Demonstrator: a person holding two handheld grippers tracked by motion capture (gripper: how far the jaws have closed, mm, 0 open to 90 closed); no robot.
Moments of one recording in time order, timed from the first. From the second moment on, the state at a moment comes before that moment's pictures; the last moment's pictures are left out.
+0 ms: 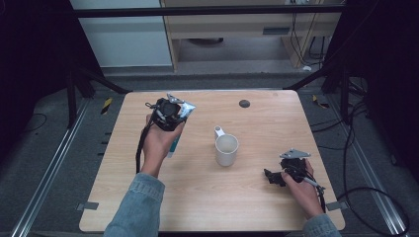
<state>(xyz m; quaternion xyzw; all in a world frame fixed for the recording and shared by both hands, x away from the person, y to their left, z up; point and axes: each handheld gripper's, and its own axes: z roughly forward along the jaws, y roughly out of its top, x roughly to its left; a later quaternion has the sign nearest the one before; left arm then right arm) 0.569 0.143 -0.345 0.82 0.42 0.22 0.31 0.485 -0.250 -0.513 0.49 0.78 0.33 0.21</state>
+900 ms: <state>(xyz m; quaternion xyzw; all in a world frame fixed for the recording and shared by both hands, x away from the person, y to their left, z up) 0.579 0.097 -0.335 0.79 0.41 0.24 0.38 0.485 -0.250 -0.512 0.49 0.78 0.33 0.21</state>
